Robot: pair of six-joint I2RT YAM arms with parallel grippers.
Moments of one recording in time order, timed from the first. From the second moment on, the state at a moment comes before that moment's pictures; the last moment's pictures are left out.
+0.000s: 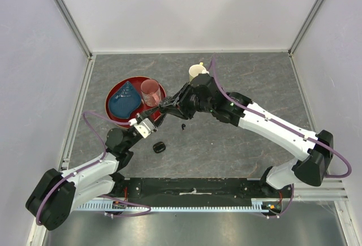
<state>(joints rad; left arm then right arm) -0.60 0.95 0.20 1.15 0.34 0.34 0.92 1.46 1.40 -0.48 -0.06 1.49</state>
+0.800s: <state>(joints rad) -0.61 0.95 0.21 1.28 0.32 0.07 0.92 1.22 1.41 -0.44 0.11 1.06</state>
